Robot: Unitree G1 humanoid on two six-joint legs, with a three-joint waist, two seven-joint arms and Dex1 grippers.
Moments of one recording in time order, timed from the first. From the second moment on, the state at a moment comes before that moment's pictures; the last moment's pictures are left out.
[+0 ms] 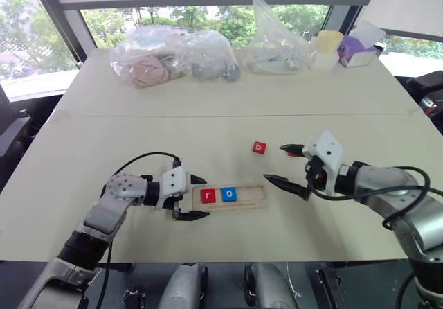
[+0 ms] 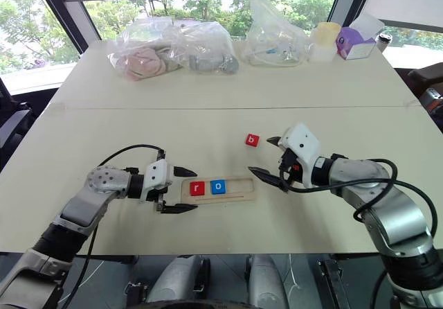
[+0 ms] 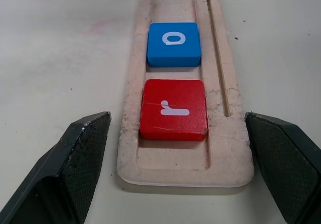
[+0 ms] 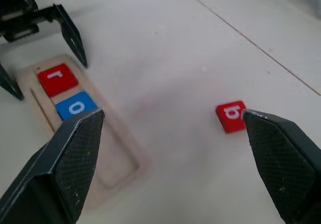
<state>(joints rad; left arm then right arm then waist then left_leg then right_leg) -0.30 0.63 -0.24 -0.03 -0.19 0.18 -1.17 -0.25 -0.77 -0.02 -0.49 0.47 0.71 0.72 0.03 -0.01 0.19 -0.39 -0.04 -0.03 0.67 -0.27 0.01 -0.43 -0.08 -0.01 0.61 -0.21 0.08</state>
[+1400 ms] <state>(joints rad) -0.21 0.77 0.06 -0.54 -0.58 0.65 -0.88 -0.99 -0.44 0.26 1.00 -0.01 0.01 1.13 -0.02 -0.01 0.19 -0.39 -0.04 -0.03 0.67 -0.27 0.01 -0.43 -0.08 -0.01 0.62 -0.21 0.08</state>
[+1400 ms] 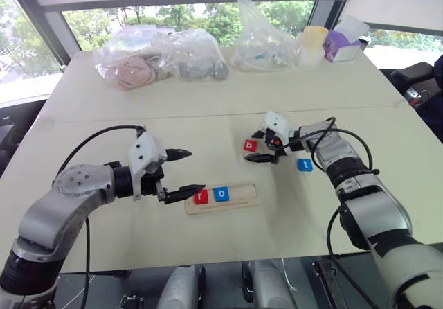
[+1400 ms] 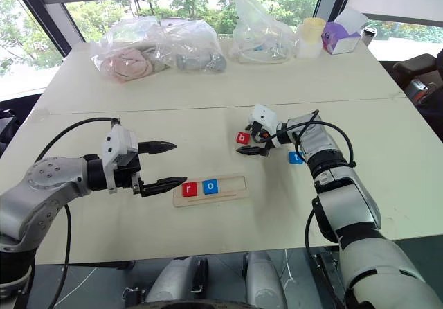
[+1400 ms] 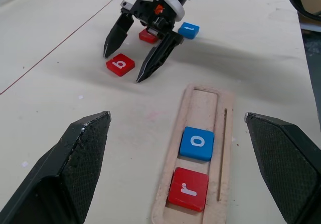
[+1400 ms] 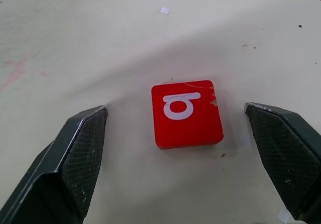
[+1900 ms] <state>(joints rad) -0.19 0.83 0.07 -0.50 -0.58 0.64 -0.93 -0.84 -0.56 0.24 0.46 0.01 0.17 1.30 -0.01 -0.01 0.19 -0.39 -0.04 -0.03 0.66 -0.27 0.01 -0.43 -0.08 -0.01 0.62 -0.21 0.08</state>
